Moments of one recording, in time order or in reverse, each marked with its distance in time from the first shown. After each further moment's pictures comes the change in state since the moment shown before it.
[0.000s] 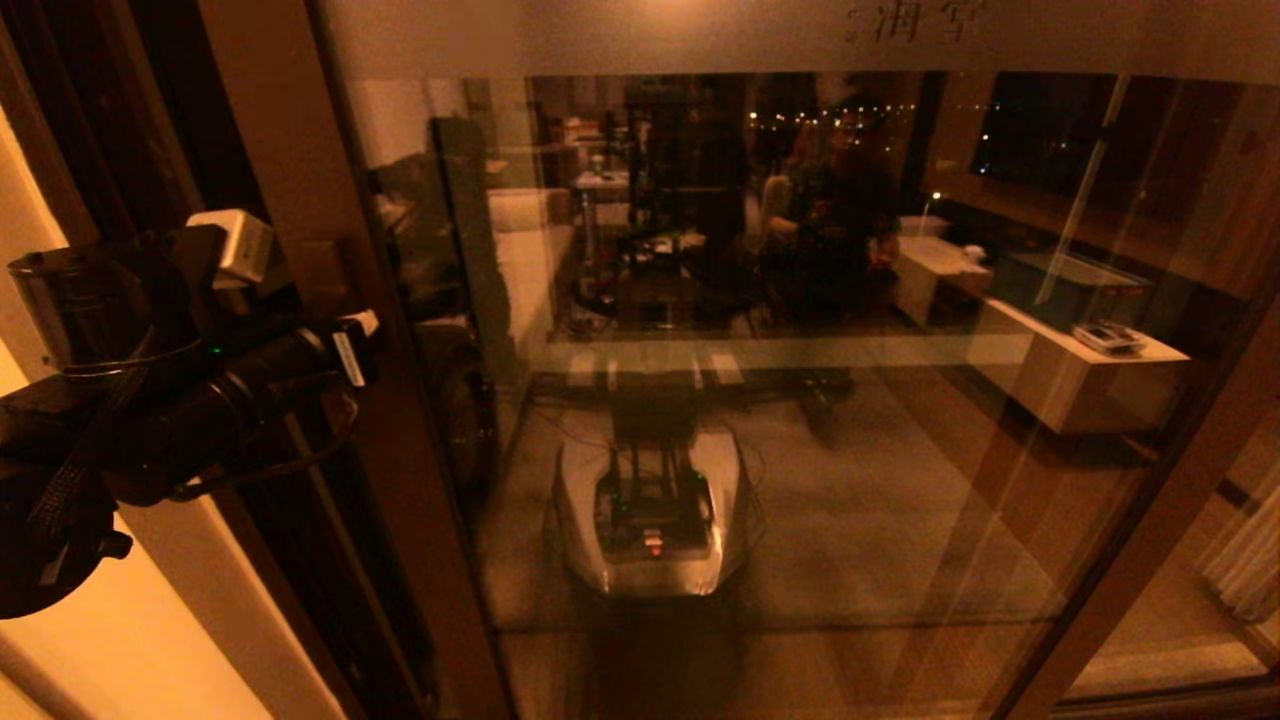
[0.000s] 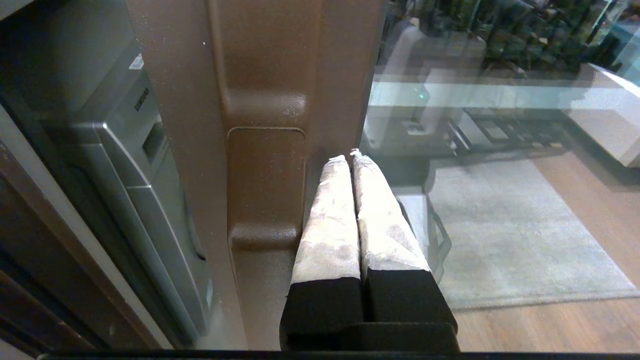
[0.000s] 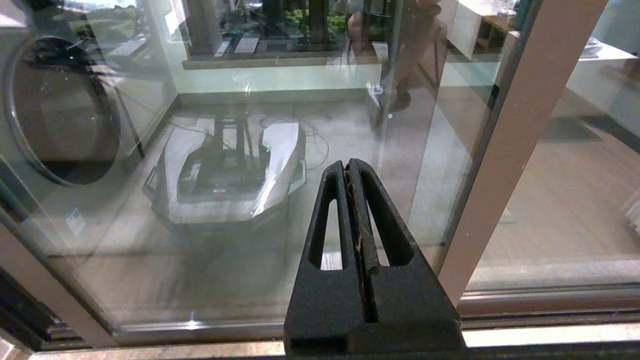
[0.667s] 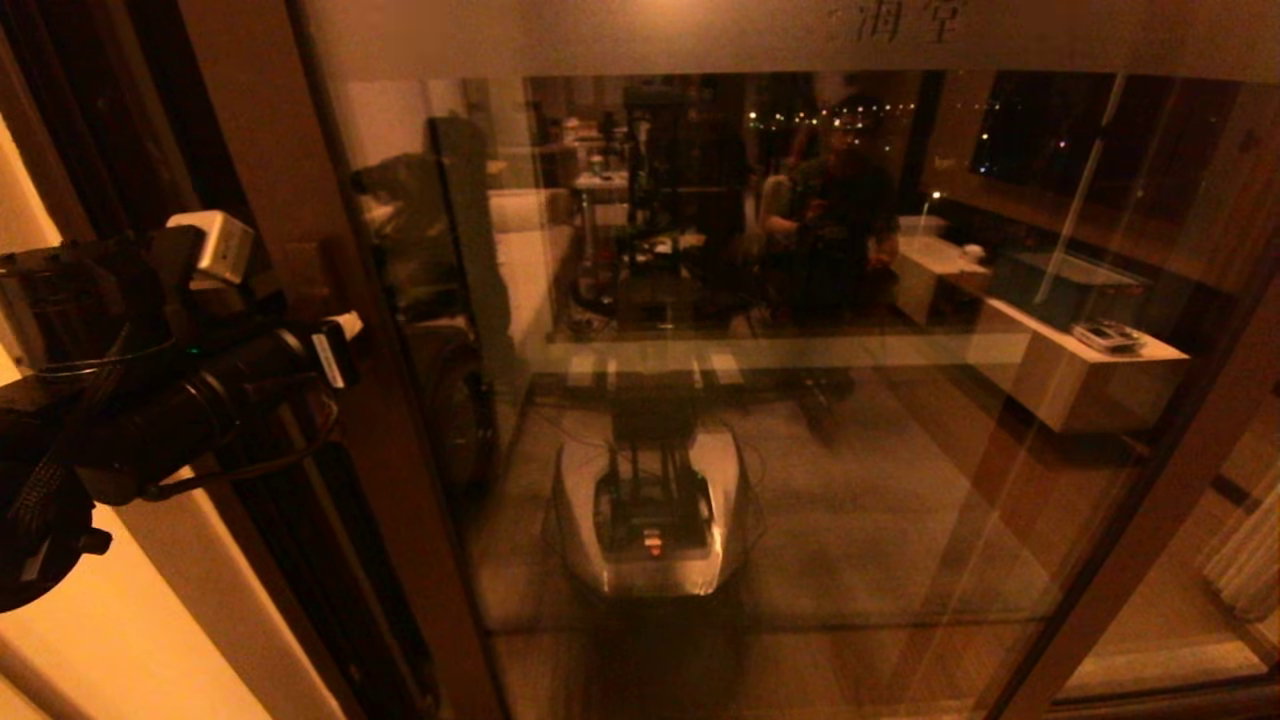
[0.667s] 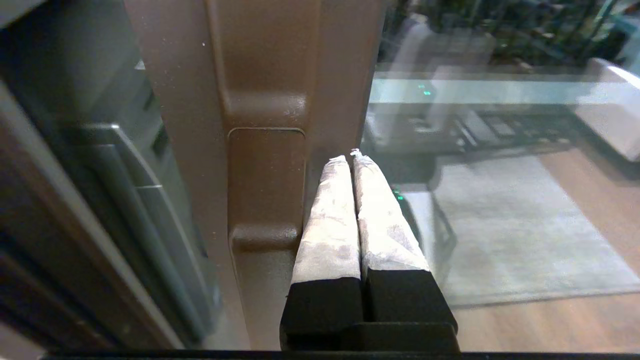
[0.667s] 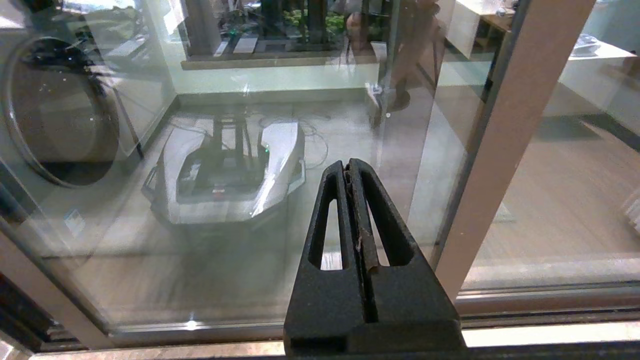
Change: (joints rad) left arm 0.081 -0.008 0.004 0.006 -0.052 0.015; right arm 0.000 0.000 0.000 0.000 0.000 -0.001
